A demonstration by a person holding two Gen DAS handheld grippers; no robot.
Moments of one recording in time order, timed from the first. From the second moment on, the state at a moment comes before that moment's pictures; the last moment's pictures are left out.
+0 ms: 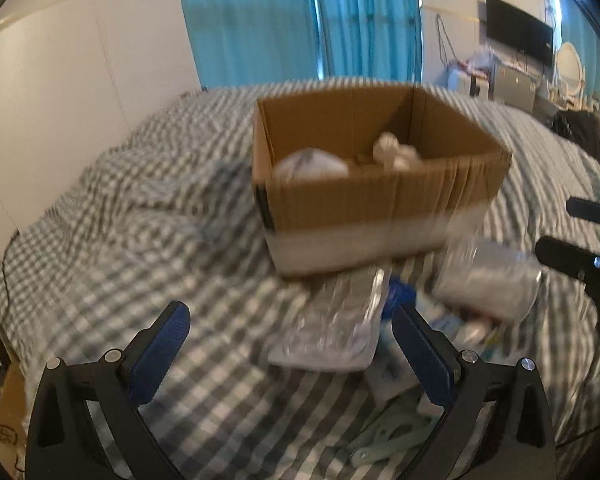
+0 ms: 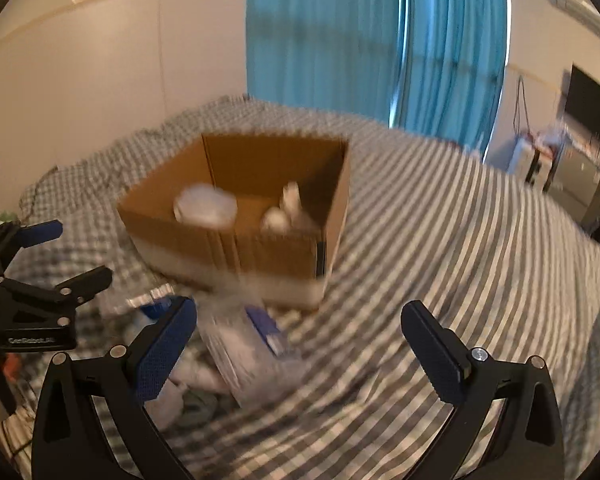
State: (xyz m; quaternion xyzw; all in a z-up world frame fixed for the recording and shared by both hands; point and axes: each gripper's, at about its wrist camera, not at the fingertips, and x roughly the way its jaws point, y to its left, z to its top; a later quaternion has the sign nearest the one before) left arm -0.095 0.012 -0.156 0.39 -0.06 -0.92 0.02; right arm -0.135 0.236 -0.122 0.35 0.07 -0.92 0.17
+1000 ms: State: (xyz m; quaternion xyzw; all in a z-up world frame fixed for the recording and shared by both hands) left arm -0.099 0.023 -0.178 0.42 -0.09 -0.90 -0.09; right arm -0.155 0.200 -0.180 0.44 0.09 -0.87 0.21
